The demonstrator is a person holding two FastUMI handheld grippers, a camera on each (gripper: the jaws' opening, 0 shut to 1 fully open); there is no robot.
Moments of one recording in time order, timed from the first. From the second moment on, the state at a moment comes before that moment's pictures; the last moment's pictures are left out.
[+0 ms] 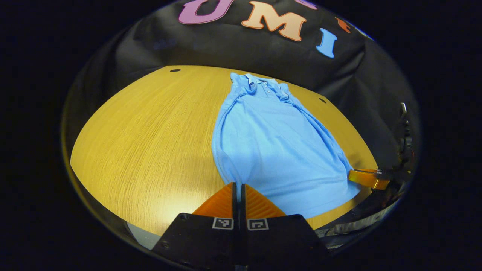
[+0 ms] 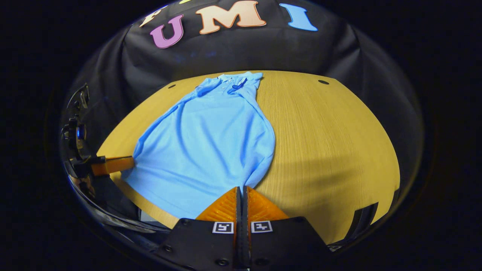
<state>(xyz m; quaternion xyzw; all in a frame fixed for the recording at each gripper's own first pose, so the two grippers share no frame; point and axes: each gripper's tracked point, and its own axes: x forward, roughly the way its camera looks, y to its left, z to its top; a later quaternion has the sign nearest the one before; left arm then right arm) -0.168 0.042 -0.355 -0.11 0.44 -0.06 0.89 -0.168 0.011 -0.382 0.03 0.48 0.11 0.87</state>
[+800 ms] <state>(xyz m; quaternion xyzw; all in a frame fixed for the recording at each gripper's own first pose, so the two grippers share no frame) 0.012 0.046 -0.290 -0.12 0.37 -0.10 0.92 0.007 0.029 -0.335 0.08 0.40 0.07 0.91</state>
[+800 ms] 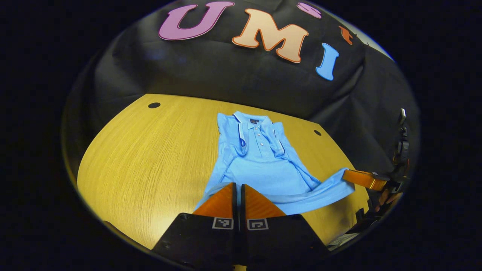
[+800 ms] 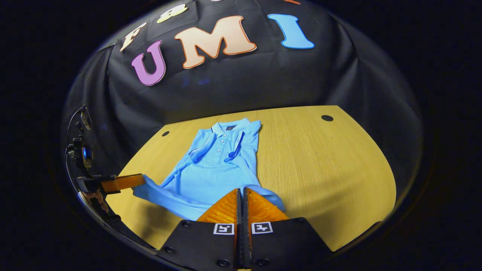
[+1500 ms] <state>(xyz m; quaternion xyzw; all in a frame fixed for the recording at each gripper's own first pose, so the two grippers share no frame) 0.227 0.080 -0.294 -0.10 0.30 -0.10 0.94 0.220 0.061 -0.366 0.06 0.34 0.05 0.94</state>
